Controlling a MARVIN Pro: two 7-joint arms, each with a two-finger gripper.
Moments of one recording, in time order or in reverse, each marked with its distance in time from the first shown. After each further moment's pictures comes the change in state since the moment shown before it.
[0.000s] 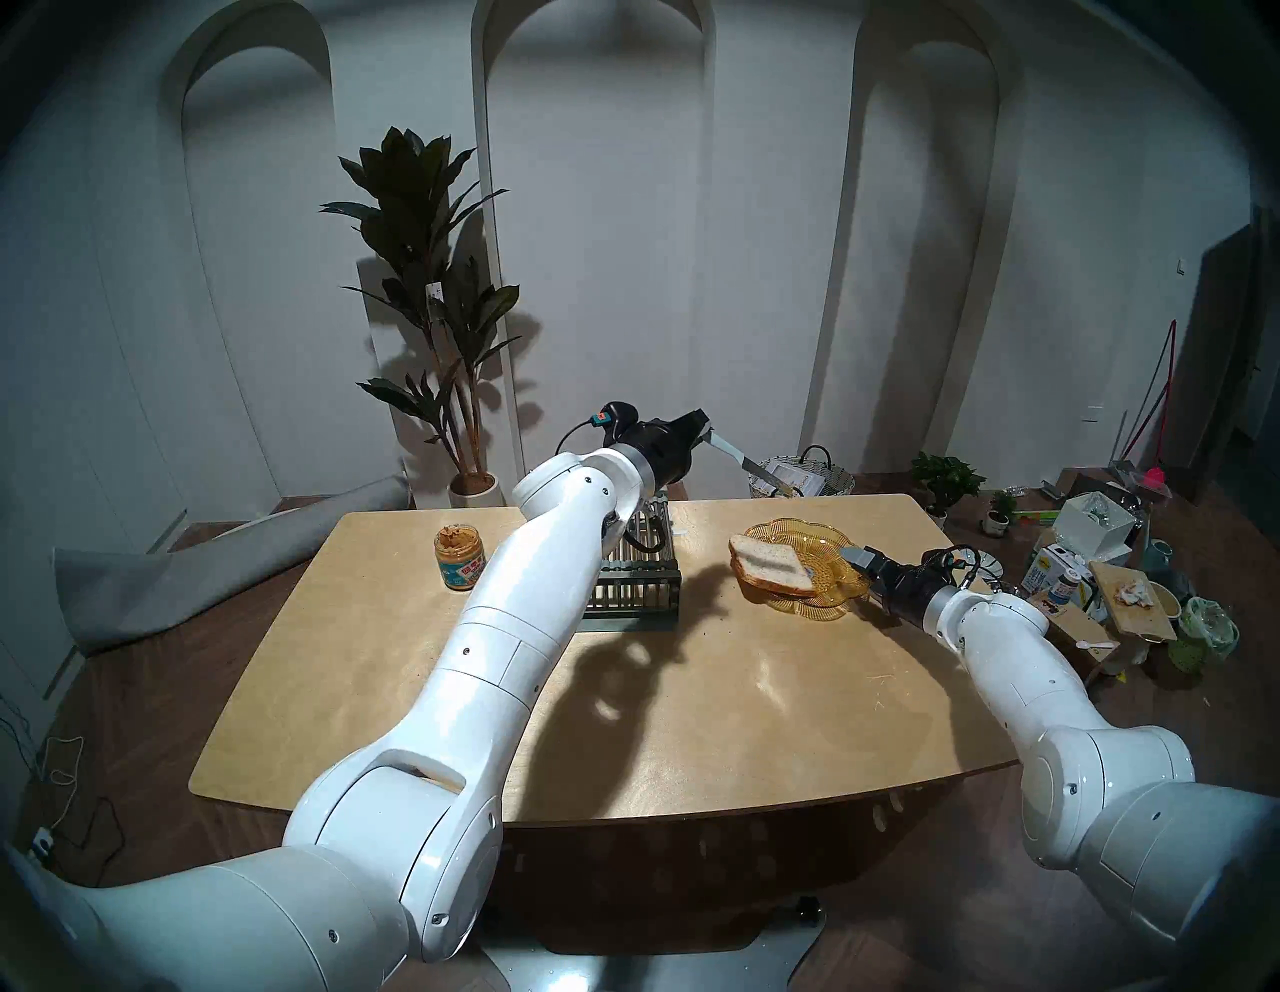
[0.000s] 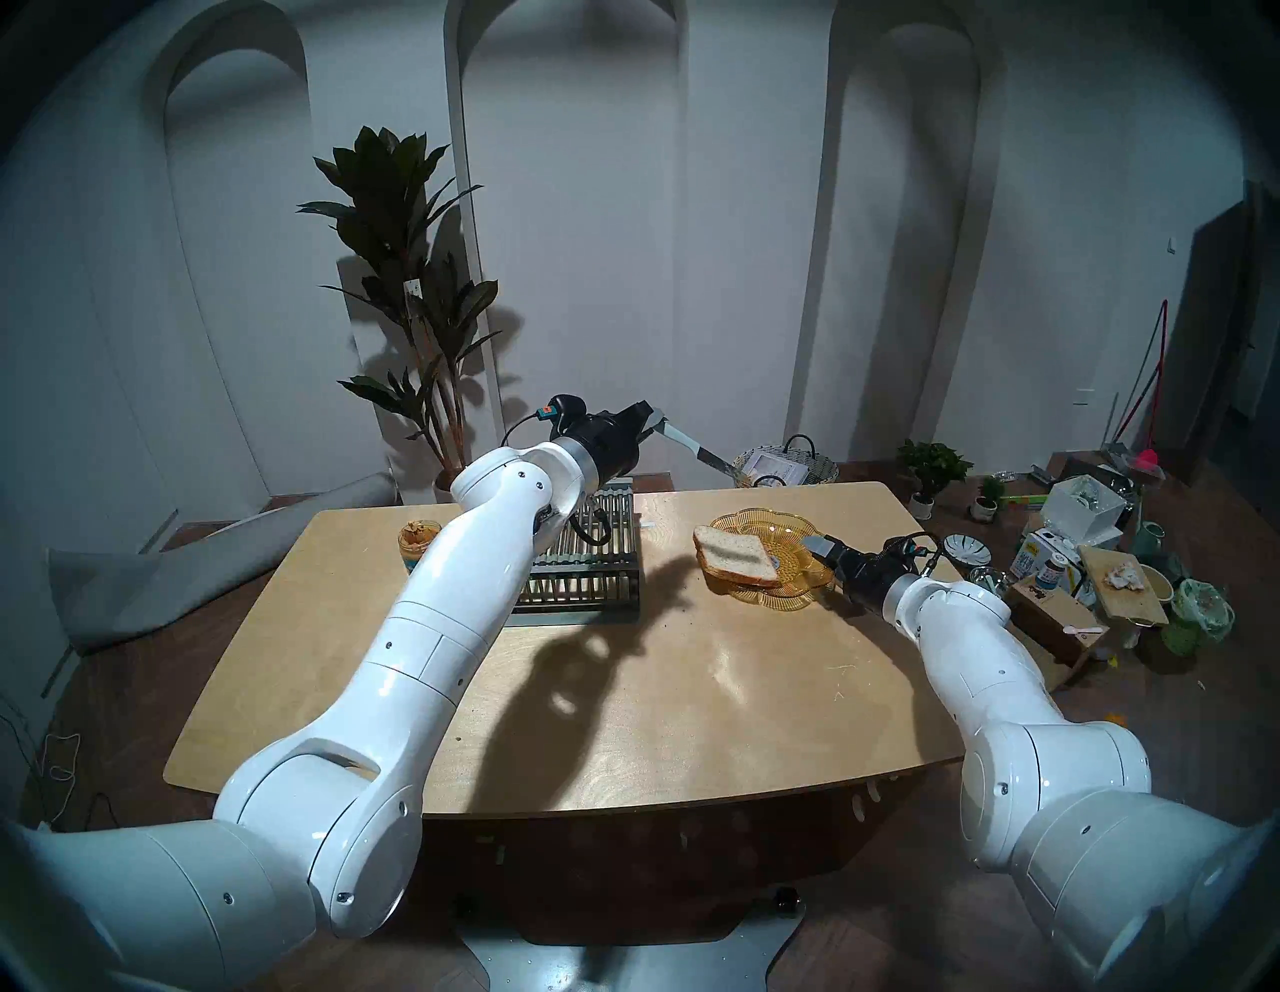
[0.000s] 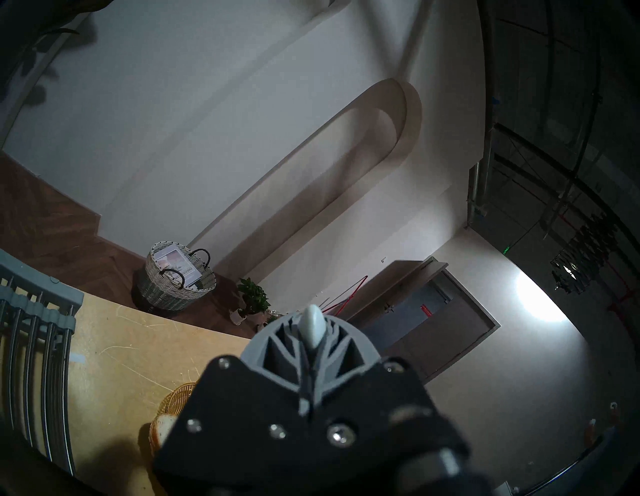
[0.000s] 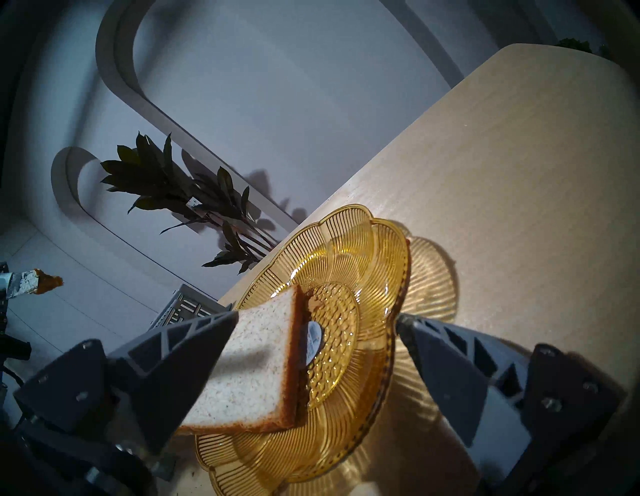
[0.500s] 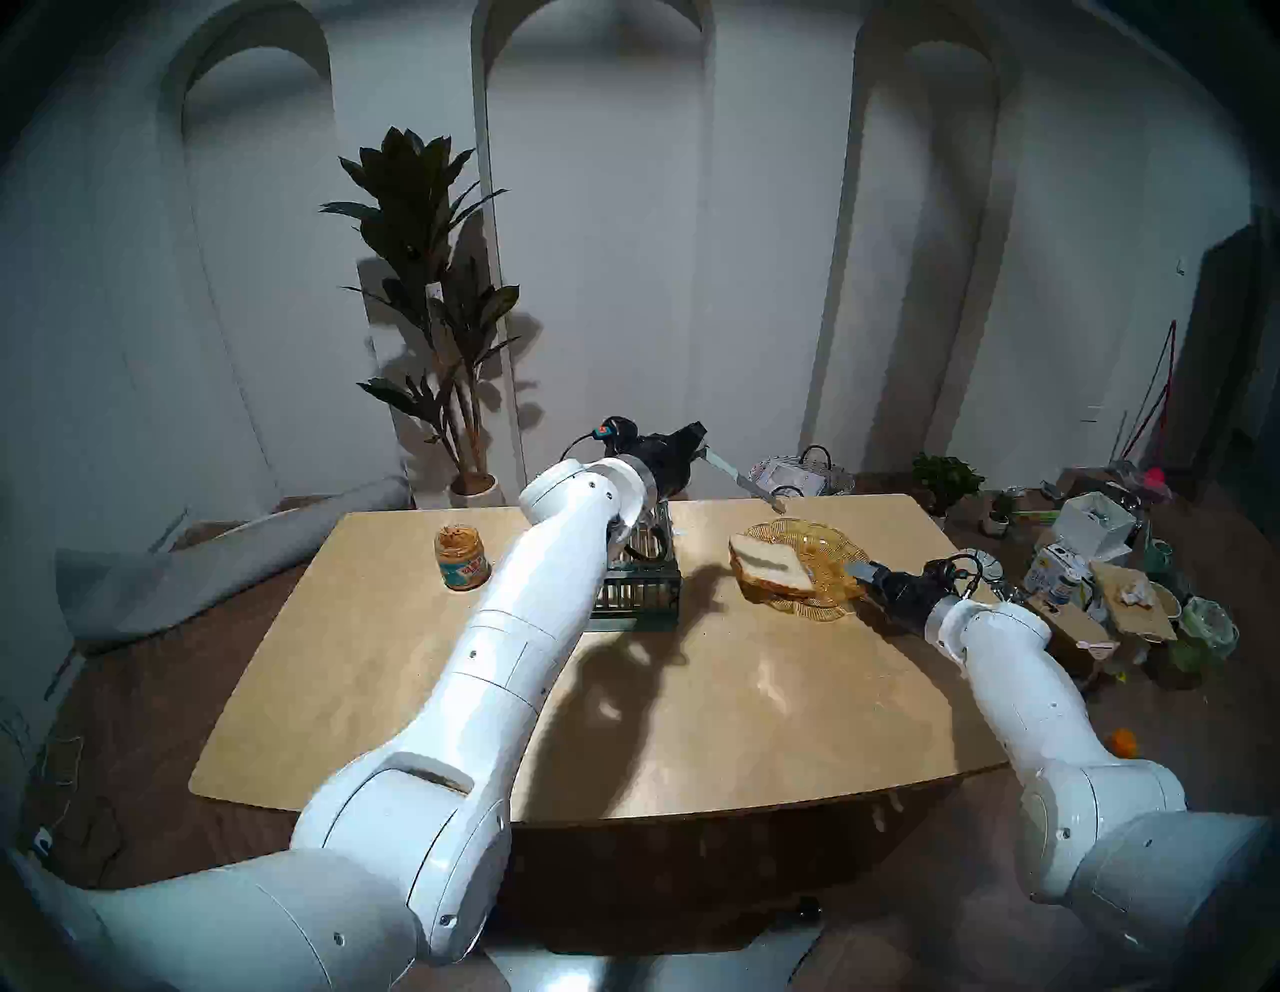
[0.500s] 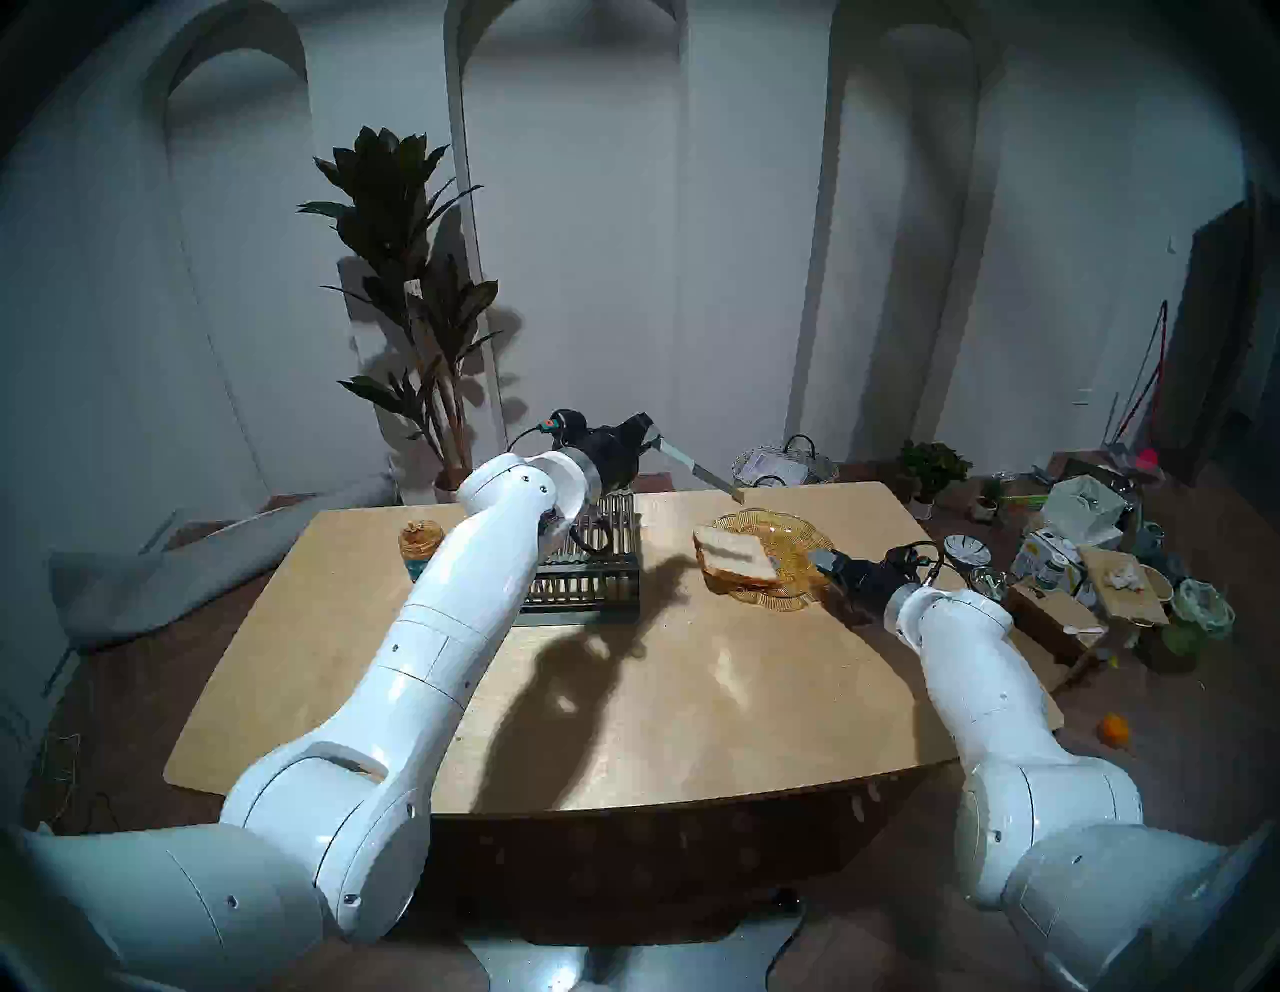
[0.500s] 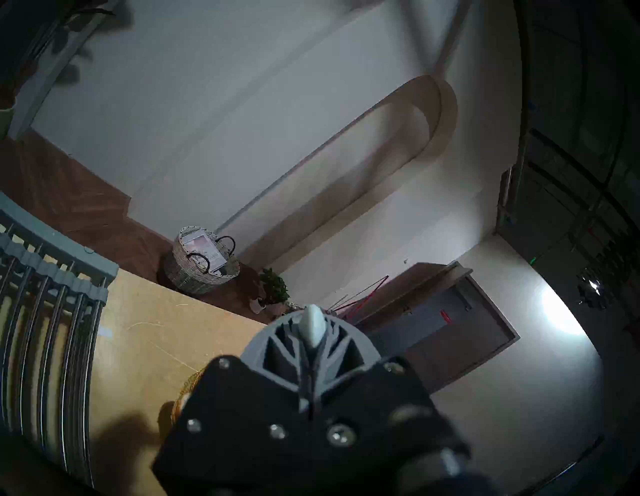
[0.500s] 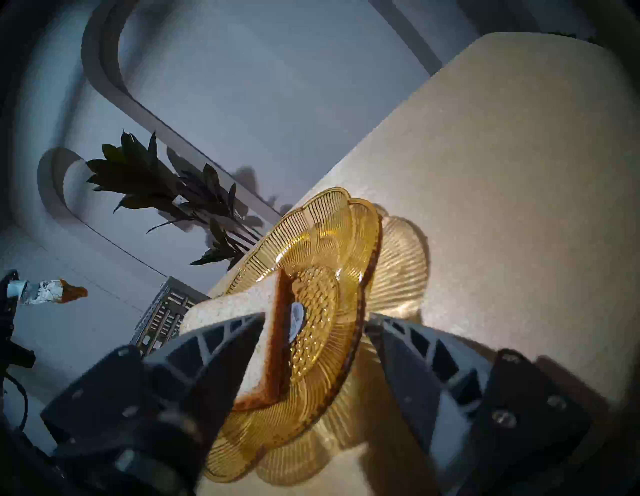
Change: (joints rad) left arm 0.002 -0.017 -0.004 0.031 -0.013 0.006 0.068; right arm -0.087 -0.015 0.031 -0.120 0.014 0.046 -0.070
